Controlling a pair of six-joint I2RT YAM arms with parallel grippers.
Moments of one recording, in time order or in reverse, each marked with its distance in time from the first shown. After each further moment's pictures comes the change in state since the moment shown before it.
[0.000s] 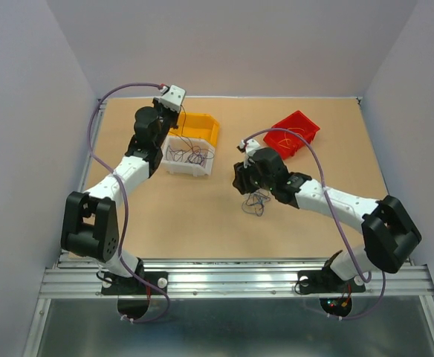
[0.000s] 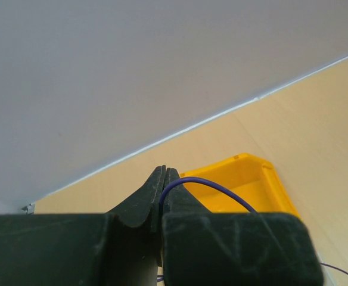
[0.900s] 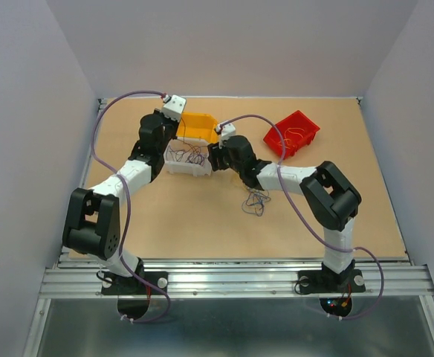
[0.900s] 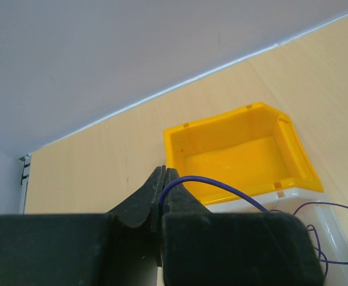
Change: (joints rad) left arm -0.001 0.030 -0.072 -0.041 -0.103 0.001; right arm 0.000 0.507 0.303 0.442 0.132 -0.055
